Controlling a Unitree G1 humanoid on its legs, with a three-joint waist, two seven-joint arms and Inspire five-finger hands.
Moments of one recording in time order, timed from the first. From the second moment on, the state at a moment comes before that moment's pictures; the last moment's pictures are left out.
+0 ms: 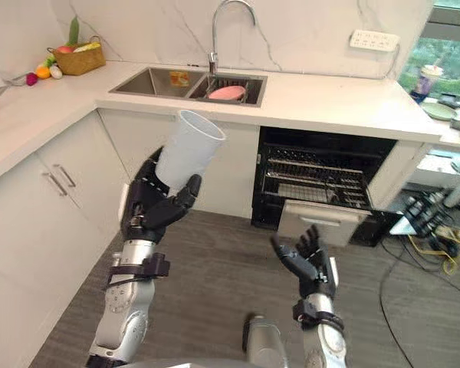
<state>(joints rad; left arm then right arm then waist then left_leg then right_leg) 0.12 0.04 -0.24 -0.15 -0.31 -0.33 0.07 0.24 -0.08 -0.15 0.22 0.51 -0.26 0.10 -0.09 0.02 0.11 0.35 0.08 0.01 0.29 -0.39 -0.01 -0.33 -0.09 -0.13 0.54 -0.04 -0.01</state>
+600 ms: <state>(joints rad) 0.11 0.03 -0.23 -0.11 -0.30 -0.31 0.01 0.19 -0.10 -0.24 0.23 0.55 -0.35 -0.01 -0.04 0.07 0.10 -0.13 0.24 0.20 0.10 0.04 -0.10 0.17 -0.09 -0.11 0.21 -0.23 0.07</state>
